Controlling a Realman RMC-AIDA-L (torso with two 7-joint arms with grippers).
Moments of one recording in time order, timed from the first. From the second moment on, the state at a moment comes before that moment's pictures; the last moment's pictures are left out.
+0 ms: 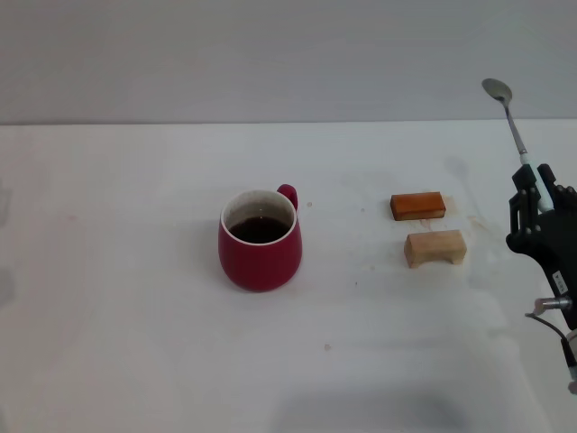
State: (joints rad) left arm -0.44 -2.03 -1.24 -0.17 2.19 1.05 0.12; right arm 0.29 2.03 0.30 0.59 -1.81 -1.38 -0.04
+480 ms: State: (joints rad) left arm -0.44 -2.04 -1.25 -0.17 2.19 1.03 0.12; right arm 0.29 1.95 0.30 0.70 -1.85 -1.33 -0.05
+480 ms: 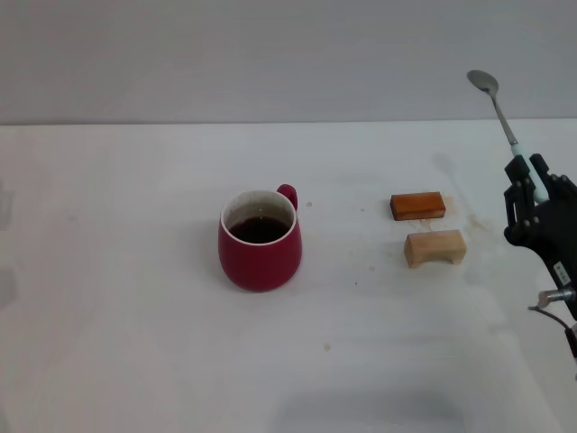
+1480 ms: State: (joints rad) left arm -0.45 -2.04 -1.27 -0.17 2.19 1.03 0.12; right arm 0.16 1.87 0.80 1.16 -2.51 -0.63 -0.08
